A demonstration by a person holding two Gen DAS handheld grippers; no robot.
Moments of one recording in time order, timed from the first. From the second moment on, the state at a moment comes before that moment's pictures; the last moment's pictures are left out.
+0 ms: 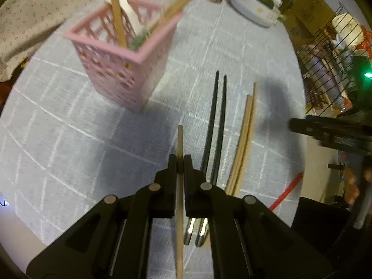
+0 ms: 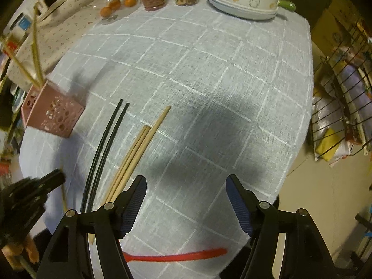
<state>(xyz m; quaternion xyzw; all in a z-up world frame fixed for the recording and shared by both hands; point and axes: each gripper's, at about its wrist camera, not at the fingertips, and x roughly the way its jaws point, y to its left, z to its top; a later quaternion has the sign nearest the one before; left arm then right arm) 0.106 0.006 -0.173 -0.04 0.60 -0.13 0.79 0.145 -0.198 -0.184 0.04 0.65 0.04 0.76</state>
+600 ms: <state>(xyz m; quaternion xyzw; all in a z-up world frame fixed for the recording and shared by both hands) 0.093 0.036 -0.140 -0.02 0.55 -0.13 0.82 0.171 -0.151 -0.217 0.05 0.67 0.07 0.74</state>
